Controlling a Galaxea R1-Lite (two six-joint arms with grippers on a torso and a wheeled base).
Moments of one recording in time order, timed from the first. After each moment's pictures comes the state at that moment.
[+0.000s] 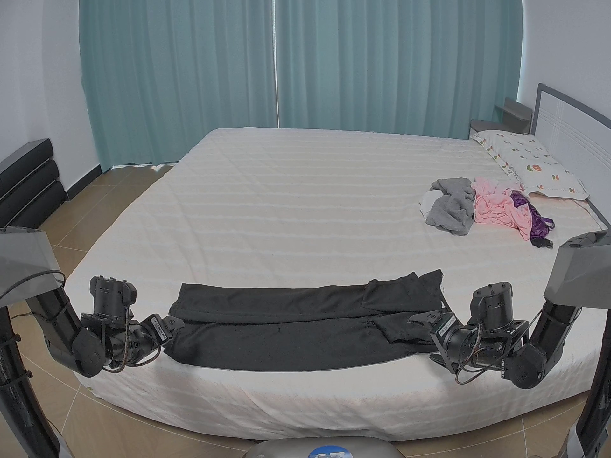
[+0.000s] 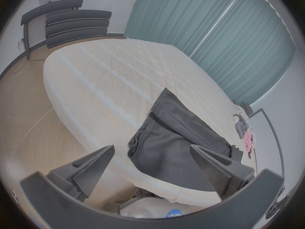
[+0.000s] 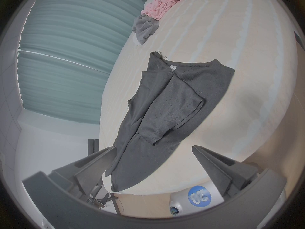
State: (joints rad) left arm -0.07 2.06 -0.44 -0.84 0.00 -0.68; right arm 0.37 2.15 -0.41 -1.07 0.05 1.21
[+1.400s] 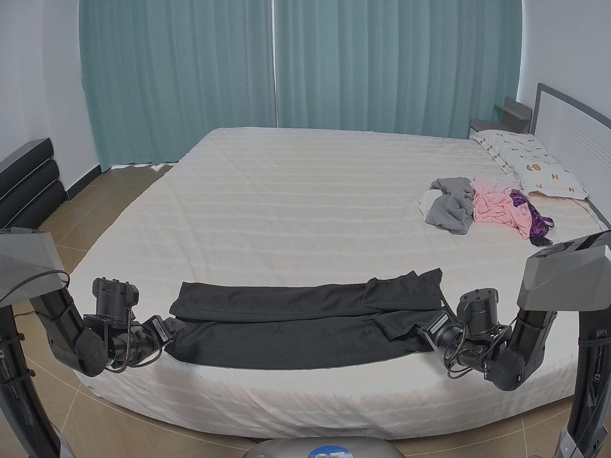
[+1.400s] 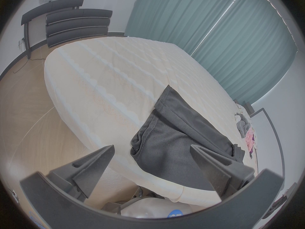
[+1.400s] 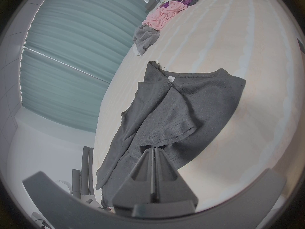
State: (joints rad) left arm -0.07 2.08 -0.45 -0.84 0.00 -0.68; right arm 0.37 2.30 -0.47 -1.21 -0.07 1.17
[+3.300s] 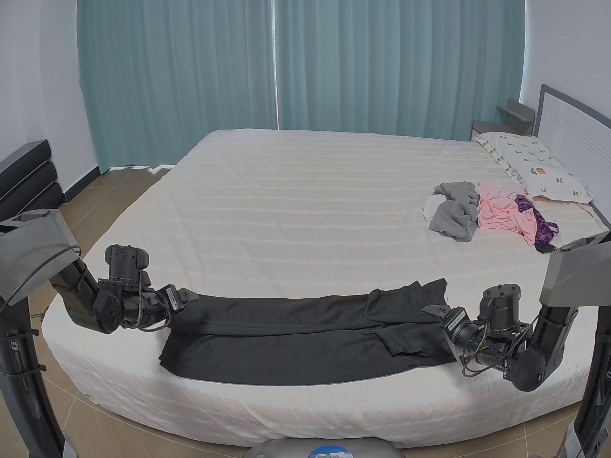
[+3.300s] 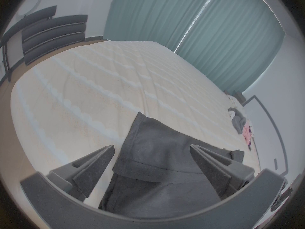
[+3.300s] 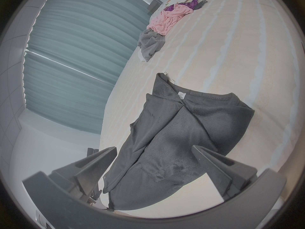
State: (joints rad) left arm -0.04 2.19 -0.81 -0.63 -0.13 -0.50; right arm 0.32 2.21 -0.37 -1.26 -0.03 1.15
